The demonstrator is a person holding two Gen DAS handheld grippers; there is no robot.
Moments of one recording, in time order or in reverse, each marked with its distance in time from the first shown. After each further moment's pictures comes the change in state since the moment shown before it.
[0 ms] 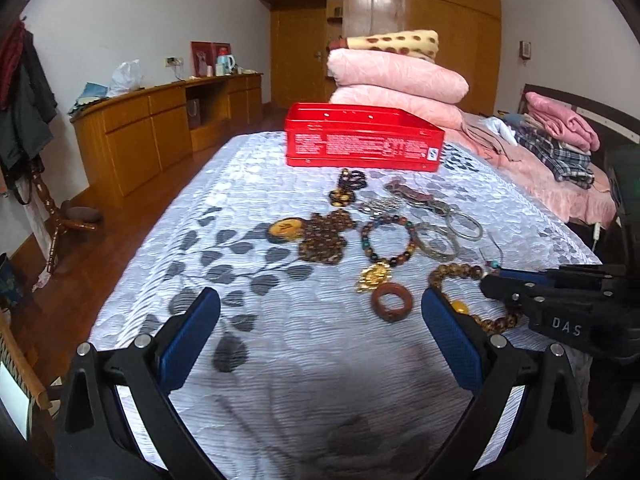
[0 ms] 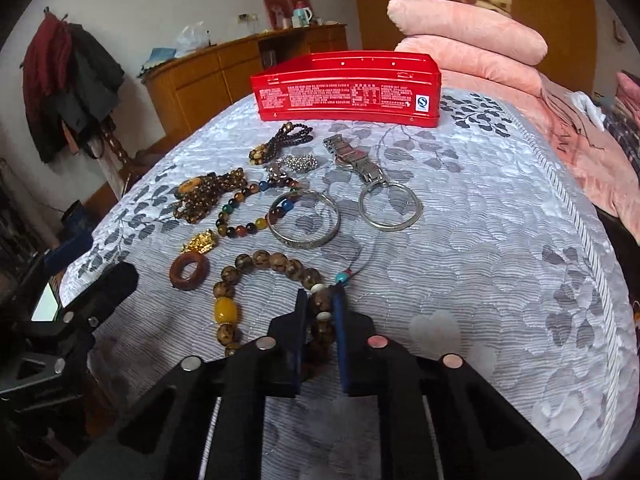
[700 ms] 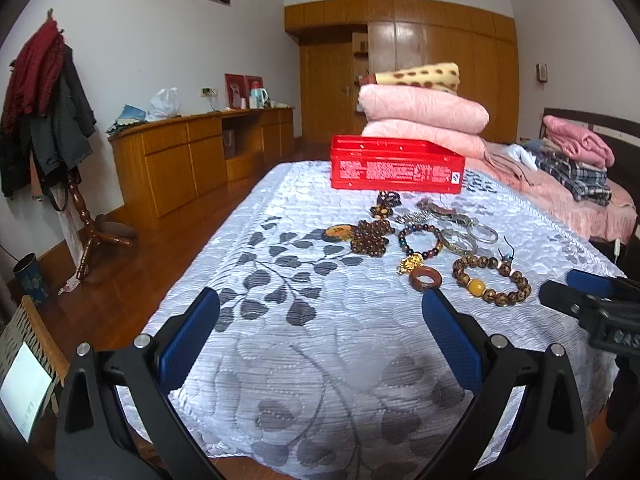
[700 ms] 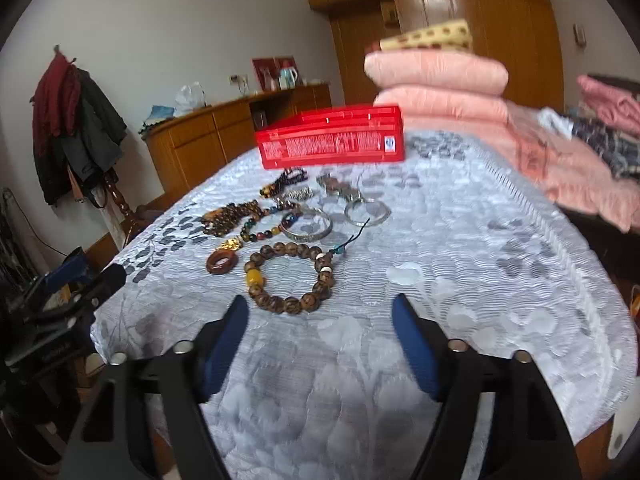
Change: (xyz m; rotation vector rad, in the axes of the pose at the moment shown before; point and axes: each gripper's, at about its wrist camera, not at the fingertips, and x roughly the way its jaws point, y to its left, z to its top) left arm -0.051 0.021 -0.031 -0.018 -0.142 0.116; right arm -0.054 0.005 -0.052 0.078 -0.237 -0.023
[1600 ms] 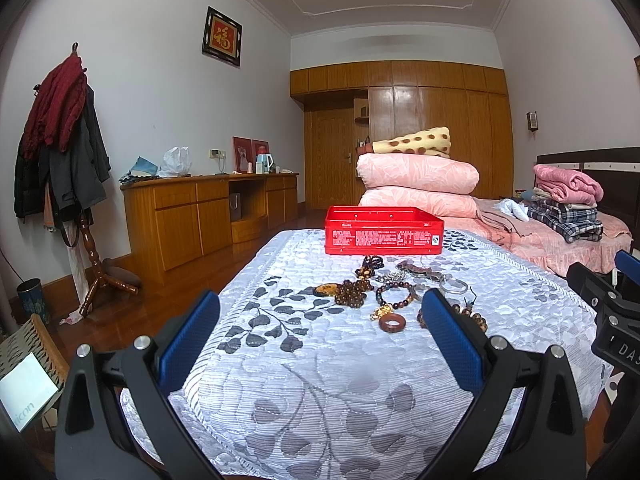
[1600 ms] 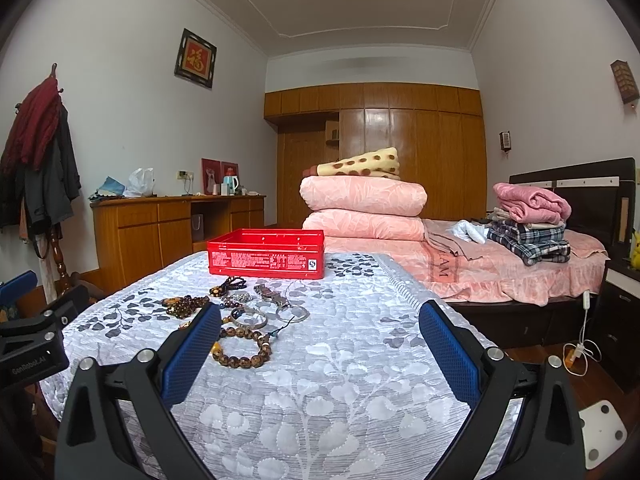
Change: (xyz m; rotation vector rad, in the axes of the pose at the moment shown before) left arm -0.069 -0.022 -0.012 -0.005 -0.266 0.019; right arm -0.097 0.027 -0.033 -0.073 -0.484 -0.302
